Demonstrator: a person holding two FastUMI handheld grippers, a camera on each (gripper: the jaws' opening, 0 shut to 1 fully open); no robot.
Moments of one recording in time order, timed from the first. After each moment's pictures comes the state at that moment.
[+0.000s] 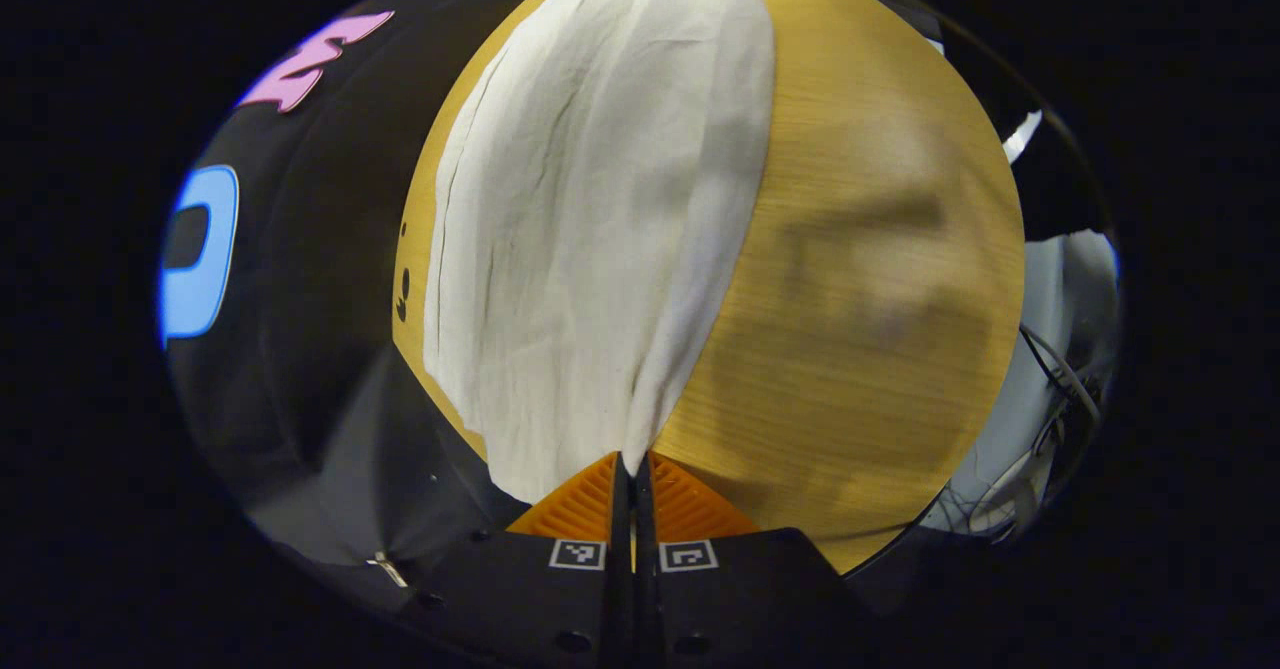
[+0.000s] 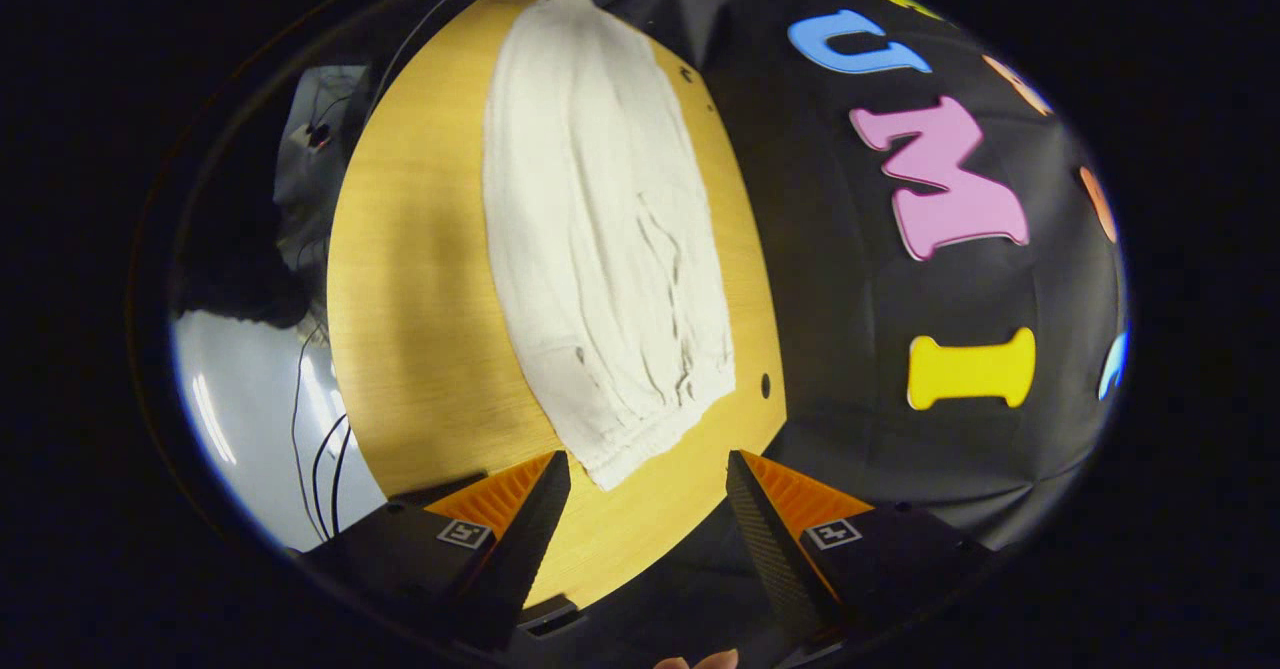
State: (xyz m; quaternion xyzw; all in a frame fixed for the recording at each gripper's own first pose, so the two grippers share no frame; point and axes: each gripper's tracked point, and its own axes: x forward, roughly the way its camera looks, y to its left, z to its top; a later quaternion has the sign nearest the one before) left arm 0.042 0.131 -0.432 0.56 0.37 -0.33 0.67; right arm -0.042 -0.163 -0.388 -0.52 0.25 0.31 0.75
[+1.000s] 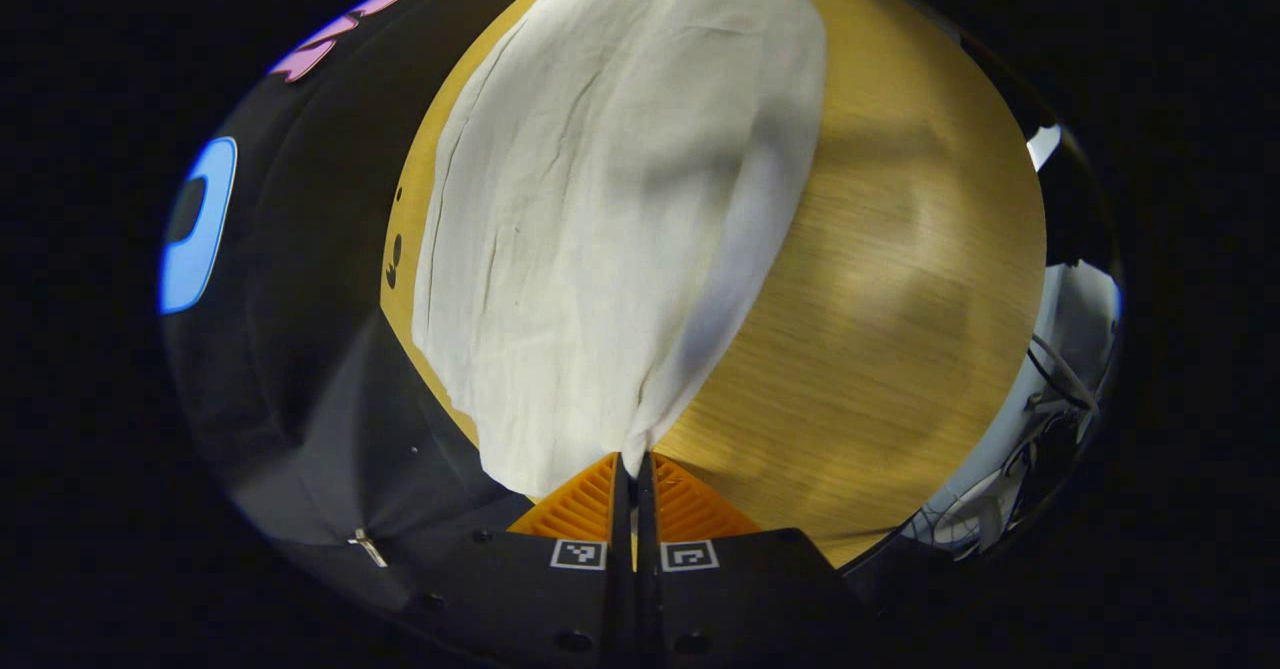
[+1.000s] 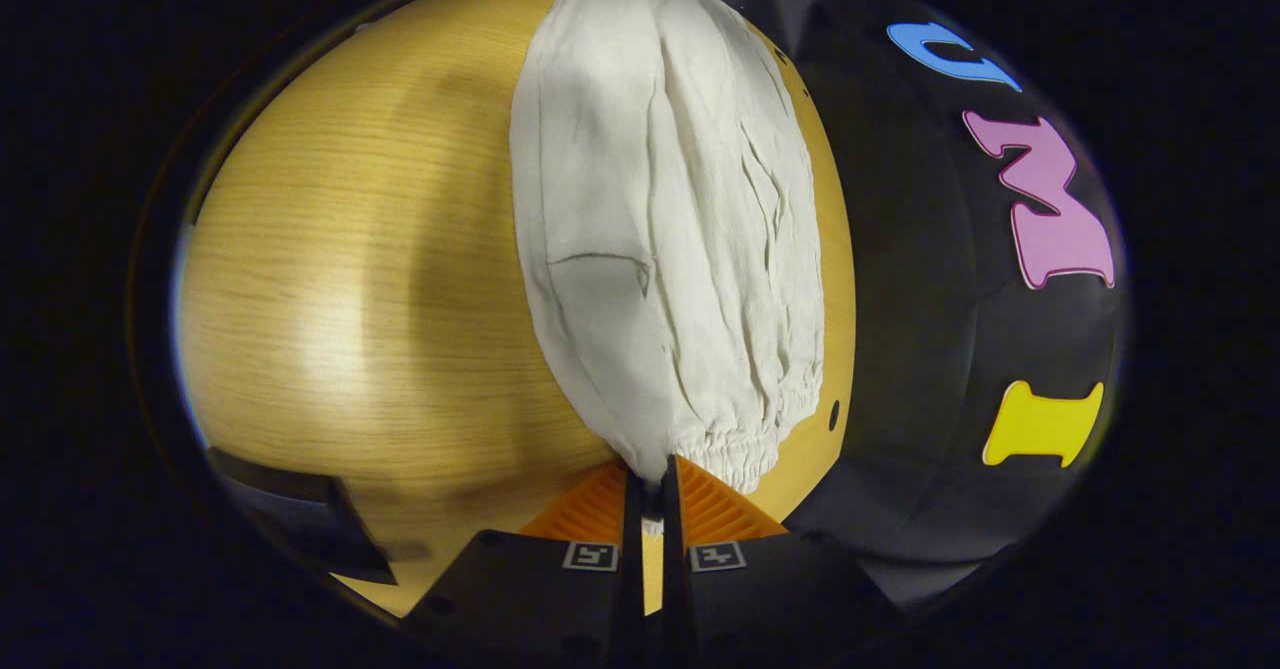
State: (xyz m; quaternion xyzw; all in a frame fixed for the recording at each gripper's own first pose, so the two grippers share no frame) left arm 0.039 0.126 -0.431 0.54 0.42 -0.30 0.67; right arm 0.011 -0.169 -0.485 -0.52 0.27 0.37 0.71
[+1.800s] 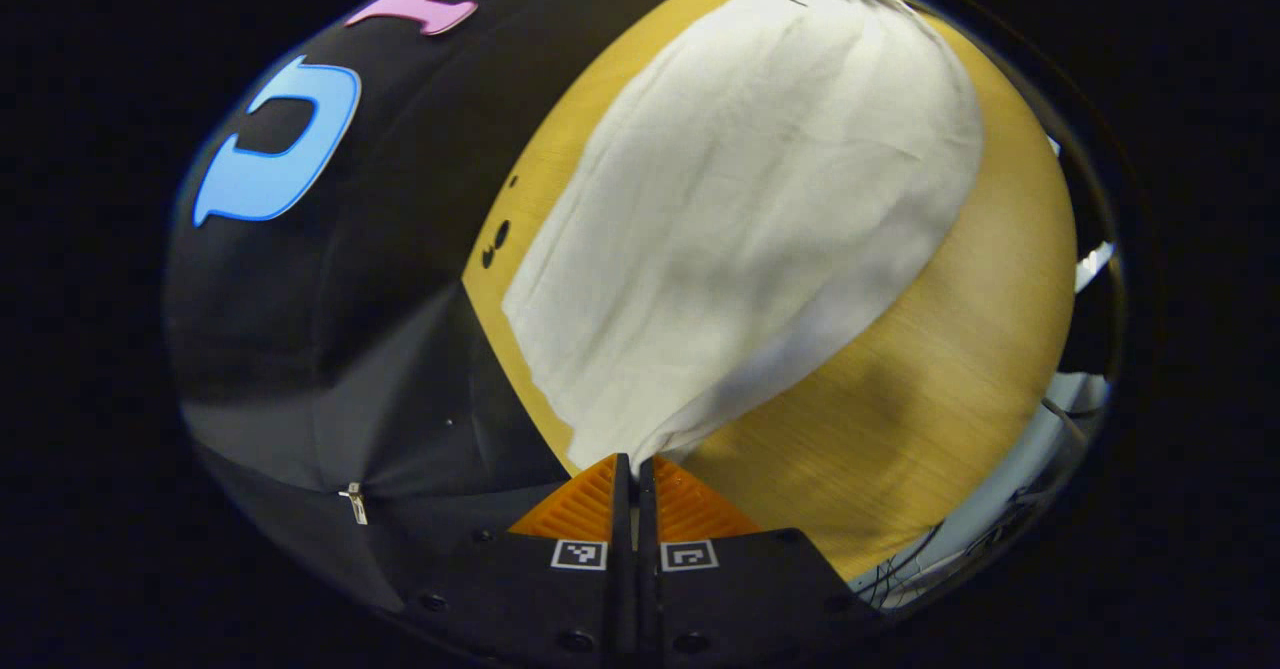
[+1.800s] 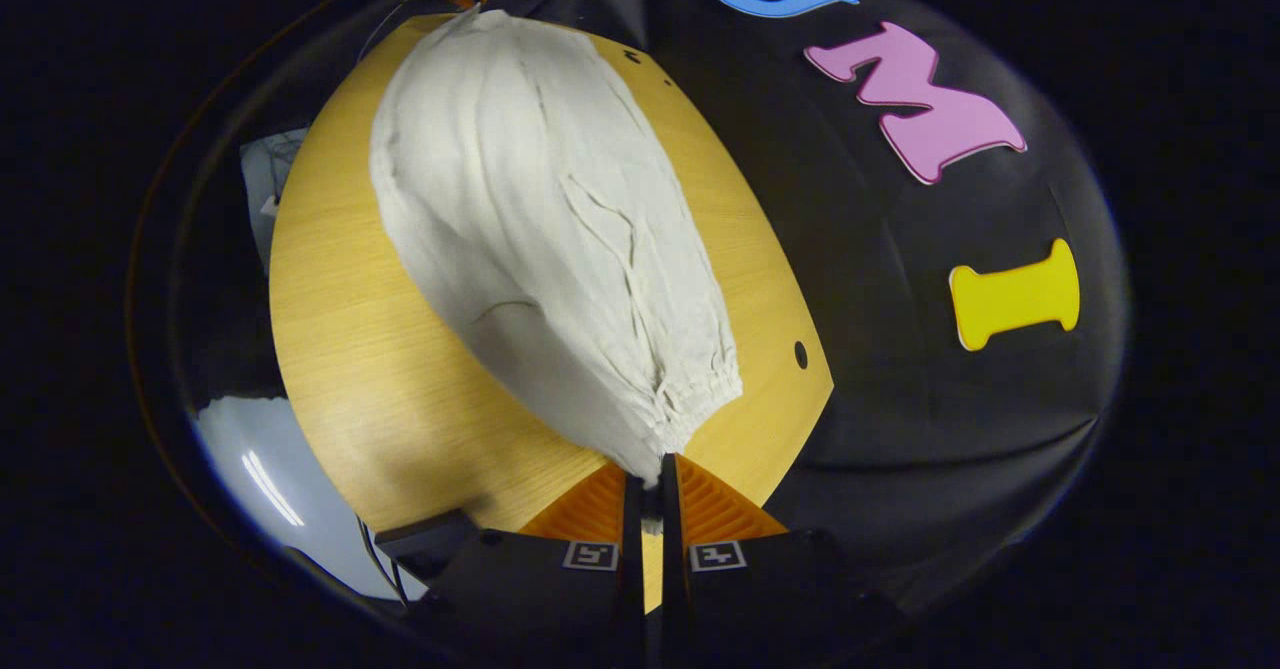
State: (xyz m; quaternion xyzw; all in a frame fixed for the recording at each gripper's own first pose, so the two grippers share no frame) left arm 0.104 0.125 -0.372 0.46 0.37 -0.21 0.78; right arm 0.033 -0.165 -0.390 -0.37 0.31 0.25 0.84
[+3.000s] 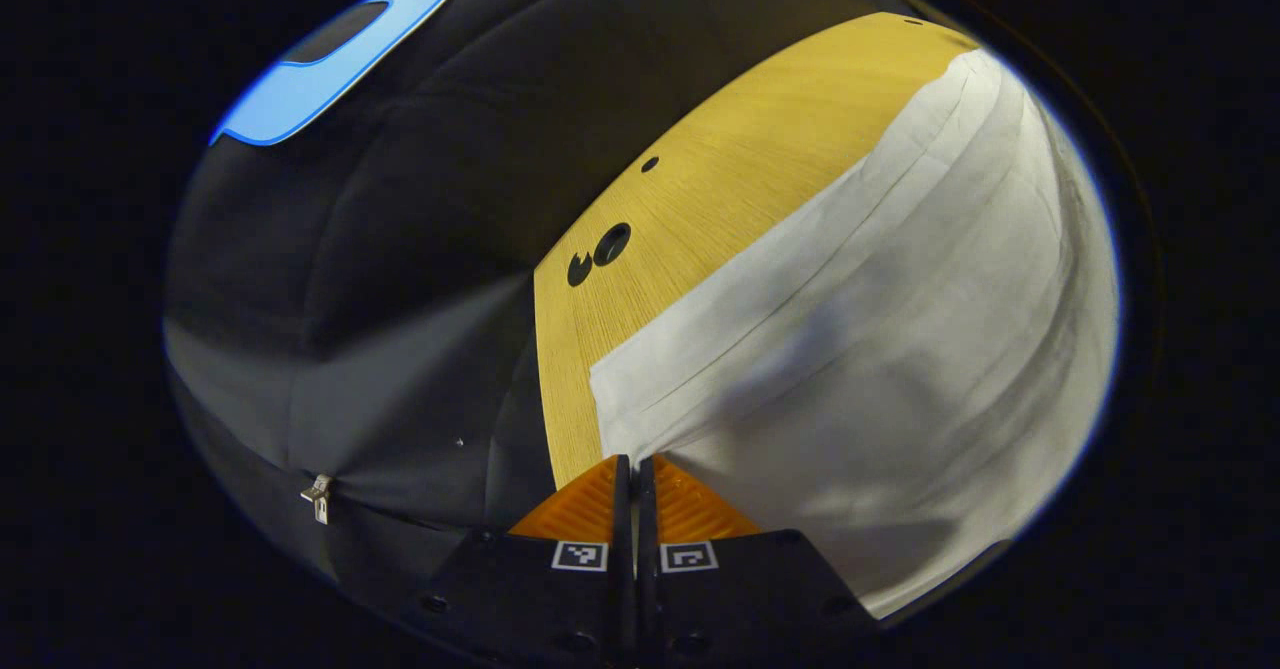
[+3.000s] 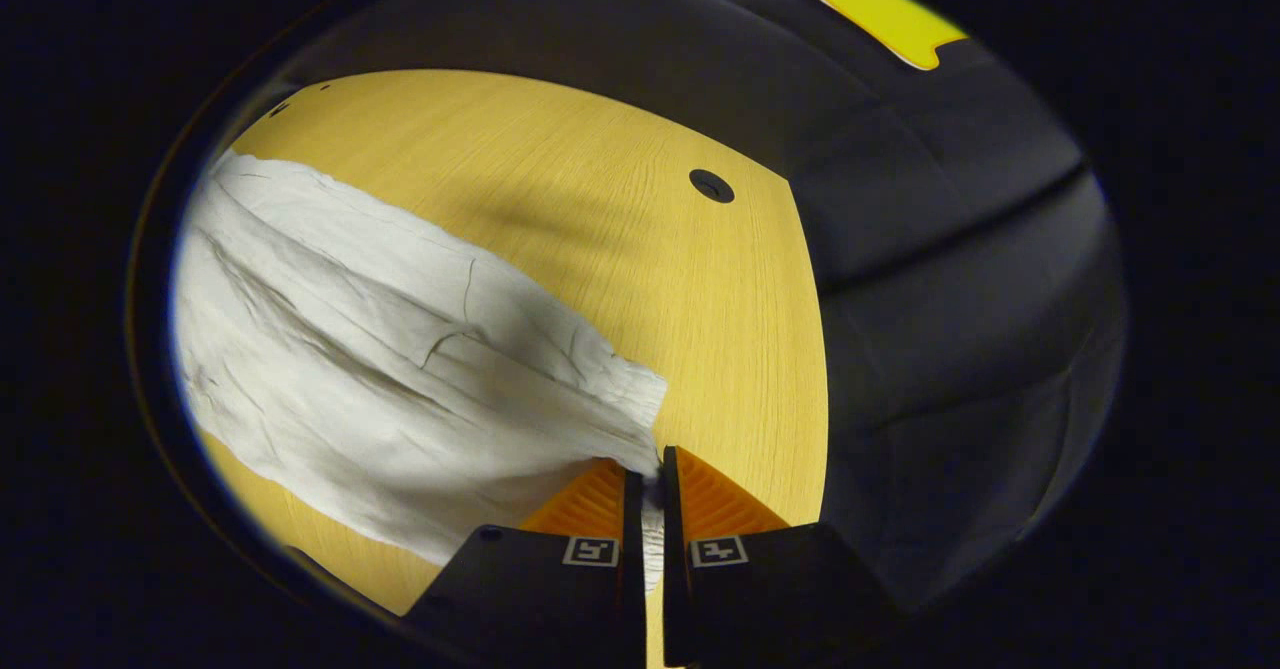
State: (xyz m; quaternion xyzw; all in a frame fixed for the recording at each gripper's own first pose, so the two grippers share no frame) left arm 0.323 0.094 -0.421 0.37 0.37 -0.08 0.85; right arm 0.180 -0.206 -0.499 -0.15 0.53 0.03 0.84
